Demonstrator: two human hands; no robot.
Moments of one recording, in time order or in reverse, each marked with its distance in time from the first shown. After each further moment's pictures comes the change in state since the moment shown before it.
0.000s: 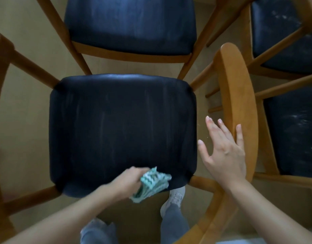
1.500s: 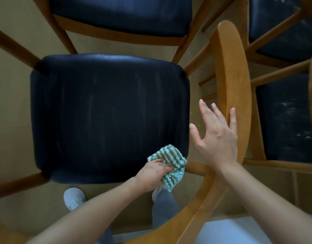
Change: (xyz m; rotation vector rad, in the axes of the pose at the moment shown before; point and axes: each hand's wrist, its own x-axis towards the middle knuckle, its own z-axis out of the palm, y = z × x) left_hand 0.052 0.023 0.089 0.251 0.143 0.521; right_hand 0.002 0.003 0.004 -0.038 0.037 -0.013
